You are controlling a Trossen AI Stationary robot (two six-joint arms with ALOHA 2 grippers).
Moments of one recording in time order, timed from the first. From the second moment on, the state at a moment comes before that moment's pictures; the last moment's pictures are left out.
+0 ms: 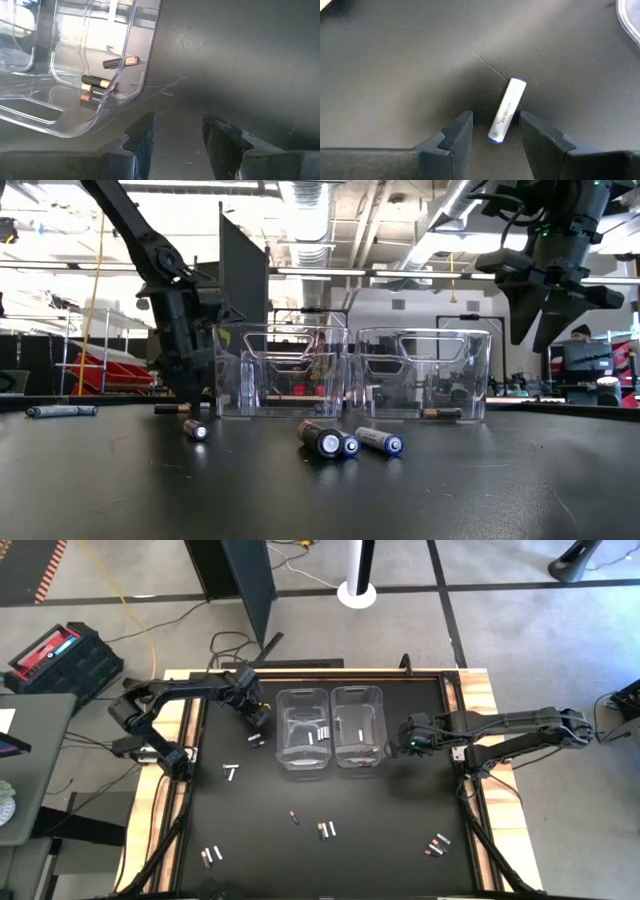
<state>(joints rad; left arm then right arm) 0.84 1.59 0.81 -0.43 -0.01 0.01 -0.05 1.06 0.76 -0.93 0.19 1.26</state>
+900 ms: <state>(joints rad) 0.82 1.59 0.82 -0.47 0.00 0.11 -0.05 1.07 0.76 -0.93 0.18 1.26</state>
